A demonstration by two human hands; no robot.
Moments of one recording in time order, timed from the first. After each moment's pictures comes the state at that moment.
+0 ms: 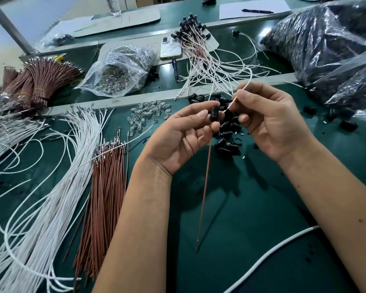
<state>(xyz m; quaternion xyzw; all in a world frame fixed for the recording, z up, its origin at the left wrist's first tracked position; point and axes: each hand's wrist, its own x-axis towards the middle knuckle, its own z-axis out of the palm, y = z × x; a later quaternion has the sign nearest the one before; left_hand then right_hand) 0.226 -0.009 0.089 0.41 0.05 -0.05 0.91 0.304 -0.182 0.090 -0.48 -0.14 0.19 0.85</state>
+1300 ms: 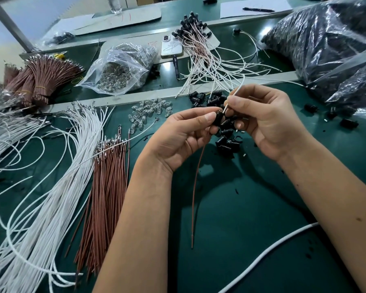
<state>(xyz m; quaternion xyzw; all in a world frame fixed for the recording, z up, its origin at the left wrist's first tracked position) 0.226 -0.011 0.087 0.49 0.09 -0.03 0.86 0.299 -0.177 0.090 -0.54 -0.16 0.18 0.81</state>
